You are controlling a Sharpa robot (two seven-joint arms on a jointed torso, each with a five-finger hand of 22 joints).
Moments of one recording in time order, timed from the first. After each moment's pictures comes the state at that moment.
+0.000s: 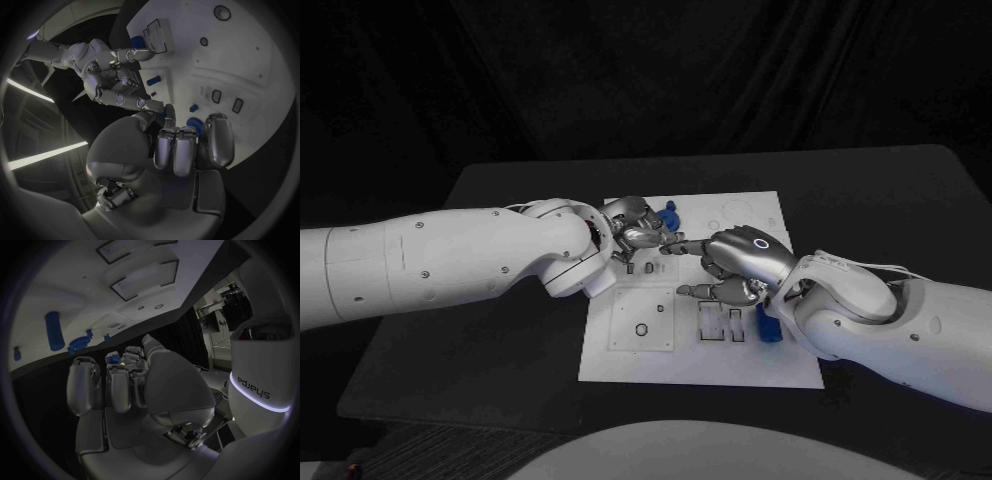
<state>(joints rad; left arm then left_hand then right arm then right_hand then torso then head) 1.33 -0.84 -0.22 1.74 -0.78 -0.36 -0.37 1.11 0.00 0.35 0.17 0.29 0.89 0.05 0.33 1.16 1.47 -0.01 1.57 1.31 1.47 -0.06 1.57 1.31 0.08 1.39 0.05 1.35 1.31 1.21 -0.75 -0.25 1.69 -1.65 -0.49 0.01 1.31 -0.02 0.11 0.21 0.21 0.58 0.03 0.05 0.05 1.47 -0.05 1.57 1.31 1.47 -0.11 1.48 1.31 0.05 1.47 0.01 1.37 1.31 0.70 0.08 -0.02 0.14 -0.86</state>
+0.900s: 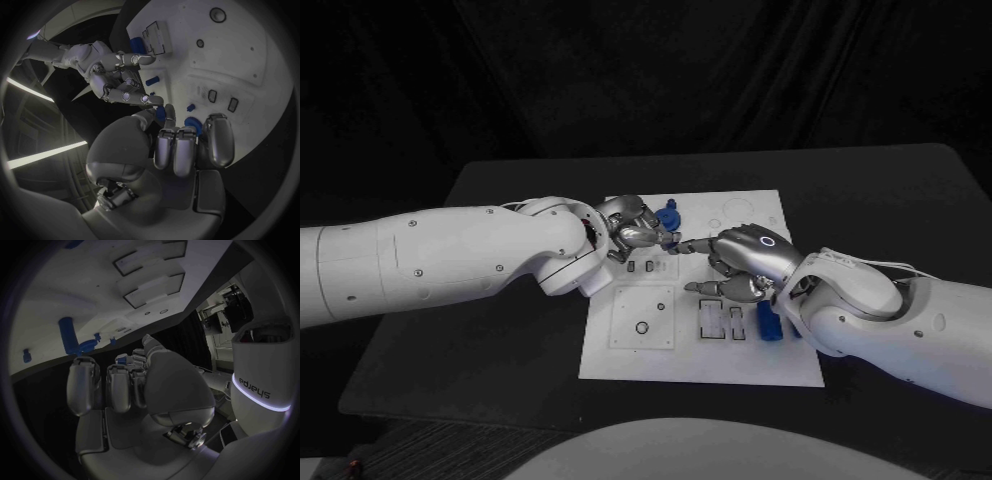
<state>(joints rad) 1.33 -0.86 -0.22 1.75 -0.78 -0.35 -0.37 1.13 0.00 0.35 0.17 0.29 0.89 0.05 0.33 1.16 1.47 -0.01 1.57 1.31 1.47 -0.06 1.57 1.31 0.08 1.39 0.05 1.35 1.31 1.21 -0.76 -0.25 1.67 -1.65 -0.48 0.00 1.31 -0.02 0.11 0.20 0.21 0.64 0.04 0.05 0.06 1.47 -0.05 1.57 1.31 1.47 -0.11 1.48 1.31 0.05 1.47 0.01 1.37 1.31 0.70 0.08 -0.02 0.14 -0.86</state>
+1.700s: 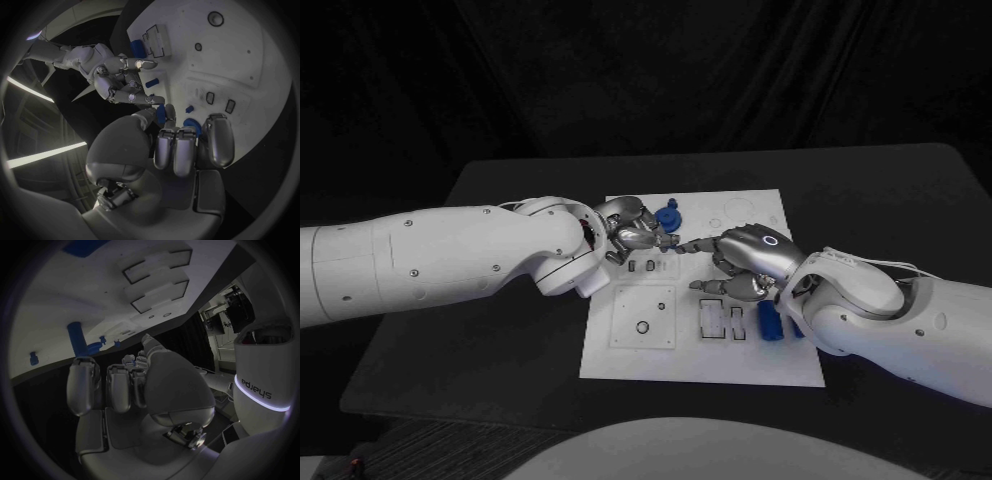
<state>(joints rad) 1.33 -0.87 -0.22 1.76 -0.78 -0.33 -0.37 1.14 -0.01 0.35 0.16 0.31 0.89 0.05 0.33 1.15 1.47 -0.01 1.57 1.31 1.47 -0.06 1.57 1.31 0.08 1.39 0.05 1.35 1.31 1.21 -0.76 -0.25 1.66 -1.65 -0.46 -0.02 1.31 -0.02 0.11 0.19 0.21 0.64 0.04 0.06 0.06 1.47 -0.05 1.57 1.31 1.47 -0.11 1.48 1.31 0.05 1.47 0.01 1.37 1.31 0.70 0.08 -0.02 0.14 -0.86</state>
